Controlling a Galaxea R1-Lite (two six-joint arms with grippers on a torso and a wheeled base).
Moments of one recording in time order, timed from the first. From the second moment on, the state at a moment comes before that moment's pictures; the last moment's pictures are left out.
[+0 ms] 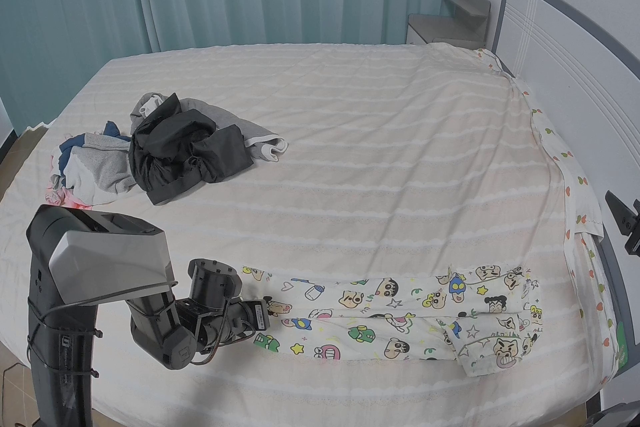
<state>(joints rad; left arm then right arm) -0.43 2.36 -0.62 -1.07 0.05 -0.42 -0.28 1.08 -0.20 -0.90 0.20 0.18</state>
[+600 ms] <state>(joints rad) -0.35 2.25 -0.49 -1.07 0.02 -0.43 -0.28 1.08 -0.20 -0.90 0.20 0.18</state>
